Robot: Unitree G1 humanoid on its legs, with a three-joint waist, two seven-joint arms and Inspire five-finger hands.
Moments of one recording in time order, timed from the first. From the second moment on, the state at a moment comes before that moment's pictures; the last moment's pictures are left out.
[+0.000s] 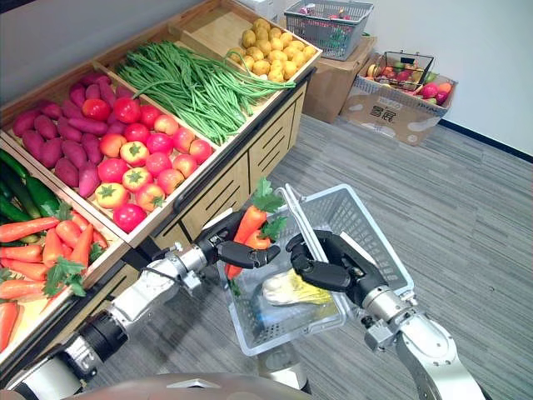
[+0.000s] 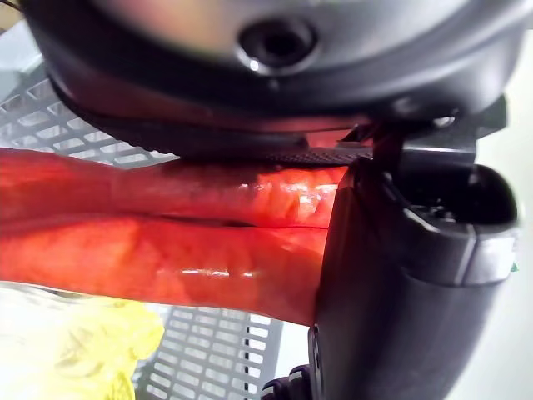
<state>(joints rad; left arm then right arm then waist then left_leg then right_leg) -0.26 0.36 -0.70 0.28 -0.39 -0.19 -0.22 0.47 -0.67 -0.05 -0.34 0.47 0.04 0.36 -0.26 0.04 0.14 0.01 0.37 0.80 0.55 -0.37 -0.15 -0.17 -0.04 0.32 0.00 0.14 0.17</state>
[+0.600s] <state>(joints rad) -0.31 0.52 -0.77 0.20 -0.34 -0.17 -0.22 0.44 -0.66 -0.02 -0.34 0.40 0.04 0.34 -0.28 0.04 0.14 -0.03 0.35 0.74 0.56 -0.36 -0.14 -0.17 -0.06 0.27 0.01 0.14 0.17</state>
